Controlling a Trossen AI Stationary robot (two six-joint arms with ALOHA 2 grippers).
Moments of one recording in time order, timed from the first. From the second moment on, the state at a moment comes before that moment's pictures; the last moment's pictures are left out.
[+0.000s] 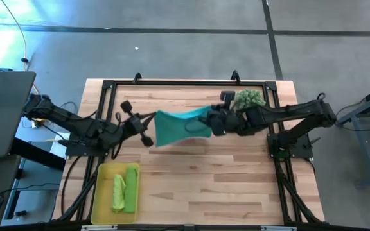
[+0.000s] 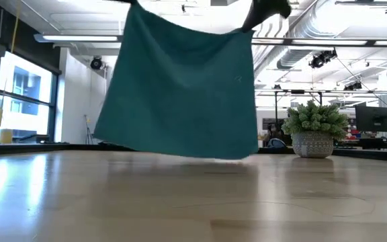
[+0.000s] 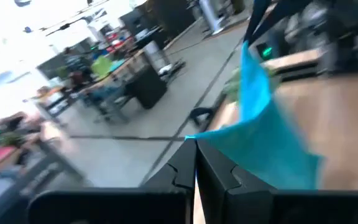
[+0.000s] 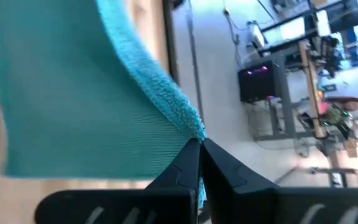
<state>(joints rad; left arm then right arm) -0.25 1.00 0.75 0.01 -1.03 0.32 0.15 1.48 1.44 -0.92 0.86 -0.24</state>
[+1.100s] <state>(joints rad) -0.30 1.28 0.60 -0.02 -0.49 -0.18 0.21 1.49 0.90 -0.39 0.40 0.13</state>
